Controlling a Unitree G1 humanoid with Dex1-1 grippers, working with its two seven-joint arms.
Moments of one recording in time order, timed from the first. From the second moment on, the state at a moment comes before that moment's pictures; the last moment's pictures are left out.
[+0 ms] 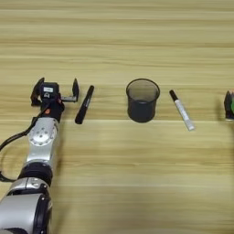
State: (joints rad) left arm -0.43 0.21 0.15 0.91 -0.07 -0.56 -0.08; right arm -0.15 -0.26 -0.26 0.32 0.06 -0.14 0.04
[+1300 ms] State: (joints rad) left arm -0.43 0.21 0.16 0.91 -0.07 -0.56 -0.08; right arm -0.20 -0.27 -0.27 0.49 0.11 -0.16 0.12
